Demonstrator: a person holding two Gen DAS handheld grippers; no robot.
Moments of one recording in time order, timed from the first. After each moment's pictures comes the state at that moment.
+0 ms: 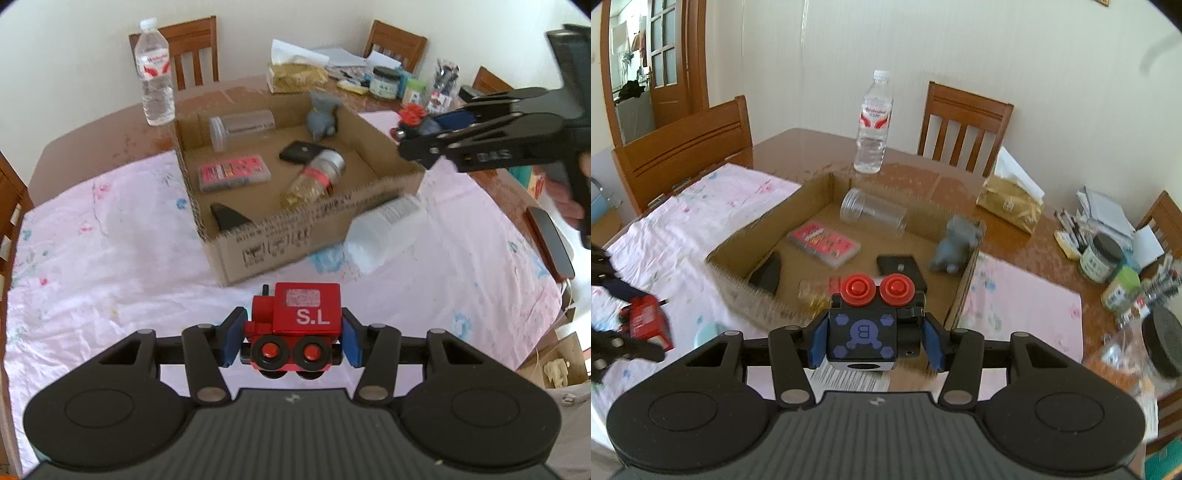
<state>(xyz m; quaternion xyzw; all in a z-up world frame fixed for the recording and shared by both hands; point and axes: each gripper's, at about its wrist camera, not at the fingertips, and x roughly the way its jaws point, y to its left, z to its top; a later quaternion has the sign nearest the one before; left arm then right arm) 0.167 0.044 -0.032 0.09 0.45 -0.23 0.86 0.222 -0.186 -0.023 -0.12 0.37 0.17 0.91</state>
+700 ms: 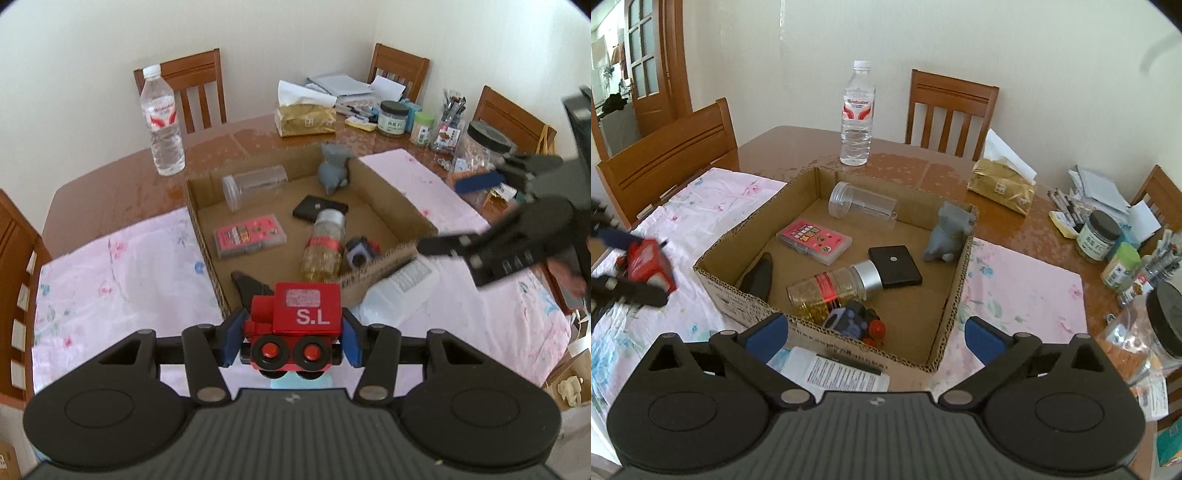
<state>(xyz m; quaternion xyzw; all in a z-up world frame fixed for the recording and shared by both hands) 0.203 0.034 0.002 0.11 0.41 -0.22 0.88 0.211 -0.190 -0.027 -0.09 0.39 0.14 0.91</state>
